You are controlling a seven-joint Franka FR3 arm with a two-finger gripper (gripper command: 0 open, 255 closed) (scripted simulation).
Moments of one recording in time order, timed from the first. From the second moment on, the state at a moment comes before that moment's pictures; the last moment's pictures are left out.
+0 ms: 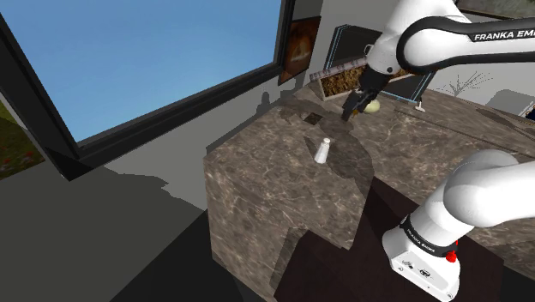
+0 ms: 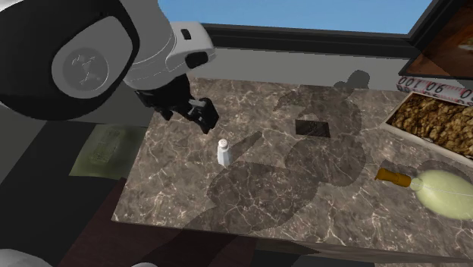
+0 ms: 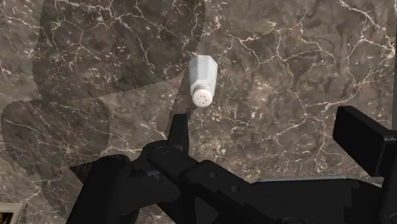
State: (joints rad) arm -0.06 -0.76 0.01 -2.67 -0.03 2.04 -0.02
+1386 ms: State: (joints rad) arm -0.15 -0.20 -0.02 -2.85 -0.08 2.87 0.04
